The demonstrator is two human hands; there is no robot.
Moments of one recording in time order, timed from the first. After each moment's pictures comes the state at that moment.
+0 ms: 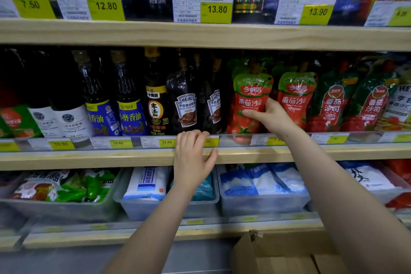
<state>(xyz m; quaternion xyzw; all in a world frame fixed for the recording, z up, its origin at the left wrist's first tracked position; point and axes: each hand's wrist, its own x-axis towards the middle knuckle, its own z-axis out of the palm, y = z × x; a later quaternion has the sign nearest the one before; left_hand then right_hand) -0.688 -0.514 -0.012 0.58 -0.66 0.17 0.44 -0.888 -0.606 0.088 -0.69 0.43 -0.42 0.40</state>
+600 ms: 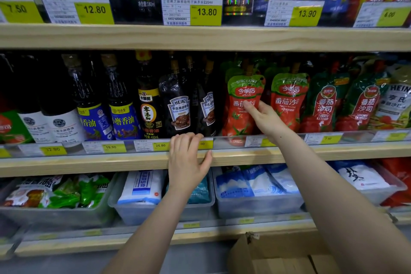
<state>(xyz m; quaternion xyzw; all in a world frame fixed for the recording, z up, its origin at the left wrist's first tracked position) -0.690 -0.515 -0.015 0.59 -0.66 0.18 0.44 -0.885 -0.604 0.083 -0.65 0.43 -0.43 0.45</state>
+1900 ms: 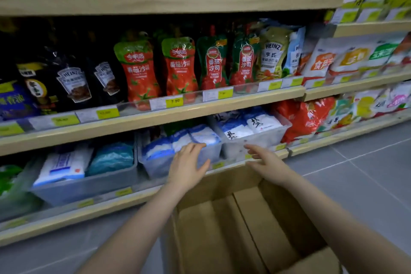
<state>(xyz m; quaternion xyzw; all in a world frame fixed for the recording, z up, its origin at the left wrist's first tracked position) -0.896 -0.440 -0.058 0.54 -0.79 -0.08 0.28 -1.137 -0.420 -0.032 -0.70 0.61 -0.24 0.28</state>
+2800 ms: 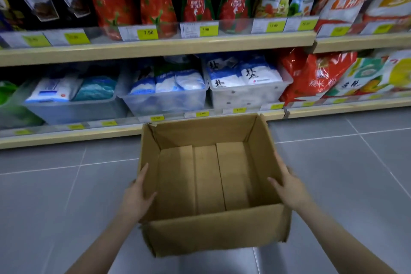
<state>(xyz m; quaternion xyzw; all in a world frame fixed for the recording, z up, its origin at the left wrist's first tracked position) -0.917 -0.260 -0.175 0.79 -0.51 -0.30 0.15 -1.298 -0.325 -0.152 -0.64 0.69 -0.10 0.33</state>
